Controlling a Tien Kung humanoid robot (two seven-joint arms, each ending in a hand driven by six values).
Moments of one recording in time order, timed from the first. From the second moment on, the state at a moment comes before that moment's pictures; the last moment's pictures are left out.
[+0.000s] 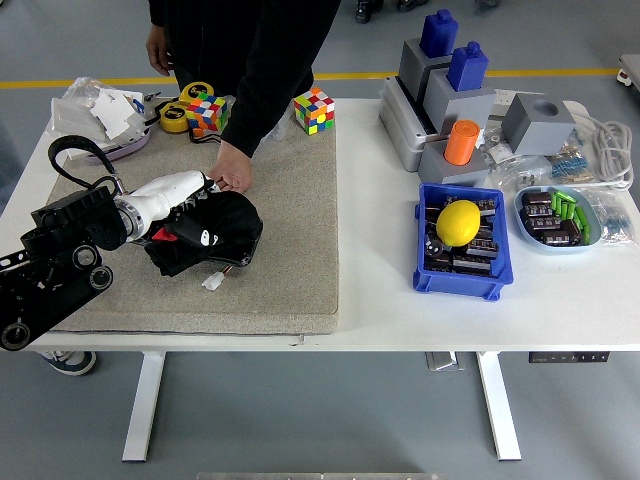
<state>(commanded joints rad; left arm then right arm) -0.71 0.49 -0.62 -1.25 1.56 -0.05 0.31 0.10 -0.46 0.66 0.29 -0.10 -0.01 -0.09</state>
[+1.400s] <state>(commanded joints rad) -0.69 0.55 -0.66 -1.18 1.52 -0.06 0.31 0.10 -0.45 0.68 0.30 -0.11 -0.01 -0.10</state>
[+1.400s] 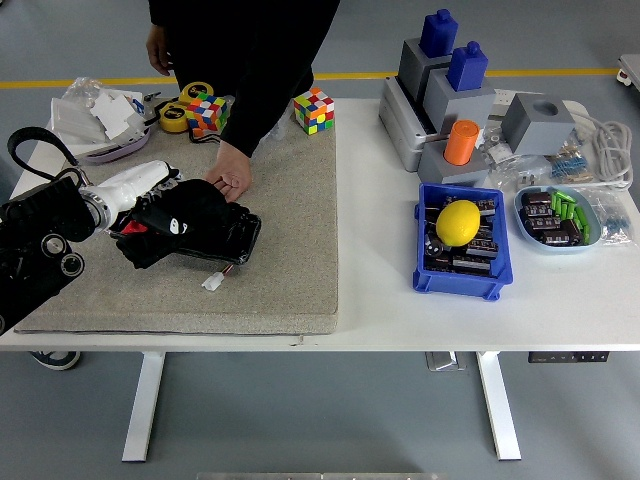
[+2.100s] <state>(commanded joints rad) -0.68 0.60 -0.70 -1.15 1.54 -0.06 0.30 0.10 -0.45 0.68 0.30 -0.12 -0.01 -0.10</state>
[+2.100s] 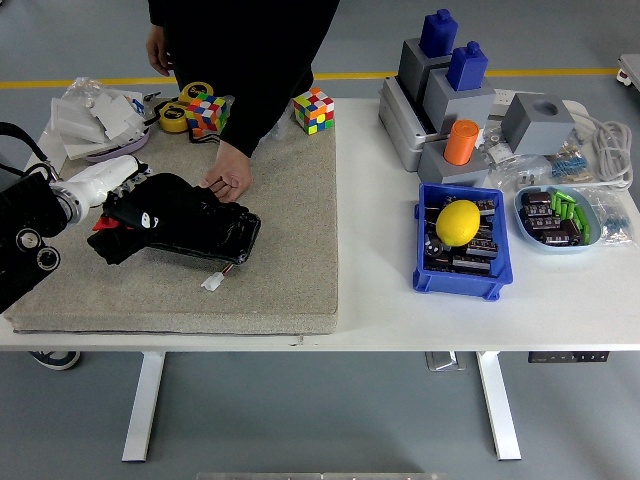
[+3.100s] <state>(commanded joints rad) -0.69 0.64 -0.78 -1.03 1.55 -0.04 0.28 0.10 -0.45 0.69 0.31 -0.12 -0.02 -0.10</state>
